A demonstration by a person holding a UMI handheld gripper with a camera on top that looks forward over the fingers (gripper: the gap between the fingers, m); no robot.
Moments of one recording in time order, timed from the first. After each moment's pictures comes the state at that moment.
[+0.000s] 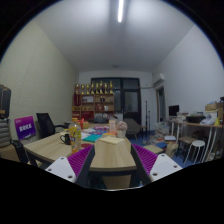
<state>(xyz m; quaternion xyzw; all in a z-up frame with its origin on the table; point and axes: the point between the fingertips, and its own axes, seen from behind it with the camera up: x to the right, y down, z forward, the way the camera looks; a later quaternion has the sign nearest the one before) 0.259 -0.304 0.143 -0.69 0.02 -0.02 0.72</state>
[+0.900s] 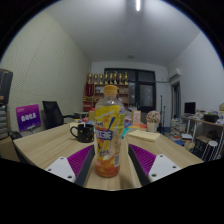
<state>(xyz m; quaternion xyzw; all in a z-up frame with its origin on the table) 0.088 -0.074 0.061 -0.72 -0.04 0.00 0.70</state>
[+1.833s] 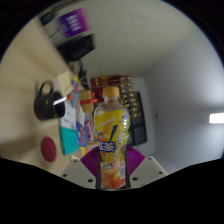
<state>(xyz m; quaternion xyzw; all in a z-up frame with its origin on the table) 0.079 0.084 0.210 -0.51 -0.41 -0.49 0.57</state>
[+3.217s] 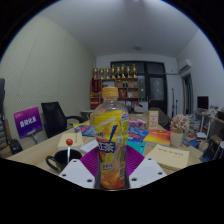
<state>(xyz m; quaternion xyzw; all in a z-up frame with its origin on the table) 0.053 0.168 0.093 -0.74 -0.06 0.06 0.67</state>
